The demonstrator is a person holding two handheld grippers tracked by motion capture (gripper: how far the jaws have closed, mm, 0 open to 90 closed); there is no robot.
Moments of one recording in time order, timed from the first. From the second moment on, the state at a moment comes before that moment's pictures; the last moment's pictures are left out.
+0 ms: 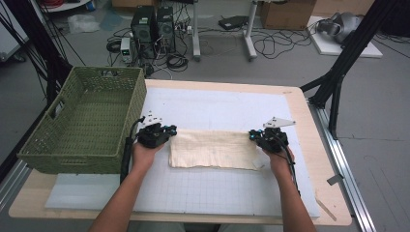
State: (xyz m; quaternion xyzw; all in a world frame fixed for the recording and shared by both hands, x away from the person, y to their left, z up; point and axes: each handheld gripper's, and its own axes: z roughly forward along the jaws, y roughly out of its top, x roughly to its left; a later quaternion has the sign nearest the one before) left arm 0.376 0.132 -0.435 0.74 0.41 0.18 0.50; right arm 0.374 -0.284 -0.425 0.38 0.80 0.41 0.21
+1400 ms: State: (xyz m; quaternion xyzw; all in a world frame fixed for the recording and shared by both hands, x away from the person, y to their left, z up) left arm 0.324 0.137 -0.441 0.76 0.37 0.14 0.52; right arm 0.322 -0.292 -0.430 0.34 0.81 0.44 0.21
